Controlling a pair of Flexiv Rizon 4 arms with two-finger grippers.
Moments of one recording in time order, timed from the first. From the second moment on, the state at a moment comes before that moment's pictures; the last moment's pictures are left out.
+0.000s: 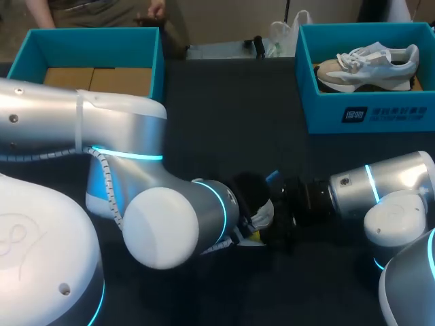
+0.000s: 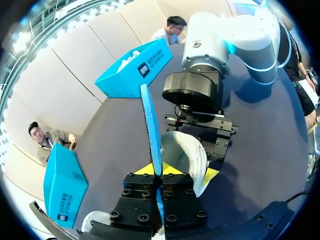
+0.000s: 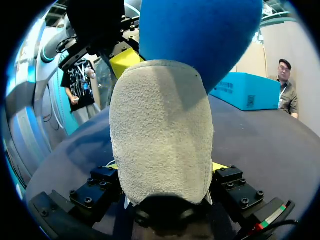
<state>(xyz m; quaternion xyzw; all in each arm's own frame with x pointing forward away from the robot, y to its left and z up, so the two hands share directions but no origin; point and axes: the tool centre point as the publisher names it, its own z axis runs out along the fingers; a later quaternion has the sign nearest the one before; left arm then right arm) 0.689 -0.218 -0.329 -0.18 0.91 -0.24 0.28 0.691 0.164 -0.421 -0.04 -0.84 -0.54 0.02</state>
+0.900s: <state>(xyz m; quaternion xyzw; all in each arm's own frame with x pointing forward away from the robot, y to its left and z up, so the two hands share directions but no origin) 0.706 -0.270 -0.195 -0.20 0.90 -0.38 0.06 0.691 0.164 -0.421 -0.04 -0.84 -0.54 0.02</state>
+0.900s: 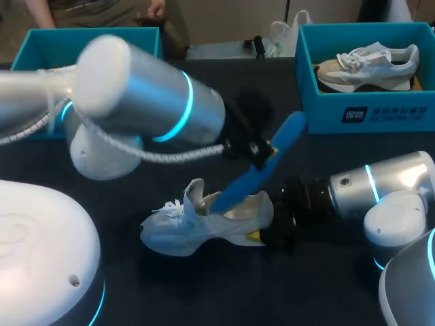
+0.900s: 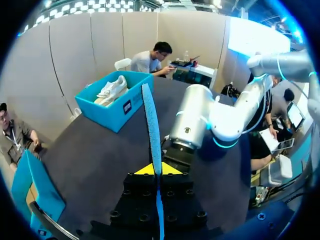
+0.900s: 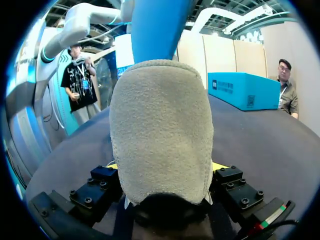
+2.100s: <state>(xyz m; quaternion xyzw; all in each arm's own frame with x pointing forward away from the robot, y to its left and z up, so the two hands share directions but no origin) 0.707 -0.227 0.011 -0.04 0.82 -0.57 -0.09 0.691 0.164 -0.421 -0.04 -0.84 -0.54 0.02</state>
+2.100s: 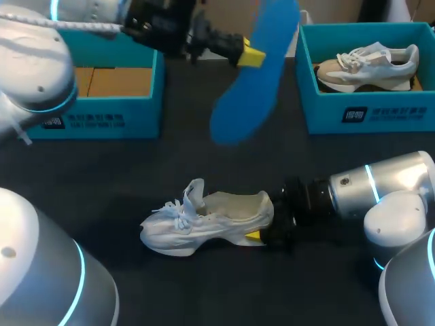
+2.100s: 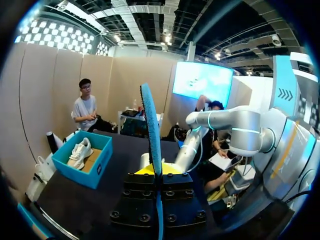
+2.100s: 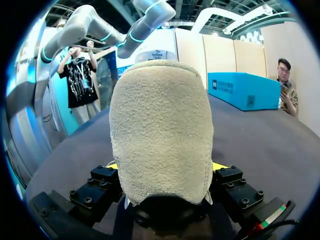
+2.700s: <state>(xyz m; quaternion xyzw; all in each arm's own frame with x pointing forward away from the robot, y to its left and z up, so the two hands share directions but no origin) 0.710 -0.198 0.004 -0.03 0.80 -0.58 -0.11 0.691 0.164 -0.421 -0.04 -0.84 -0.54 0.02</state>
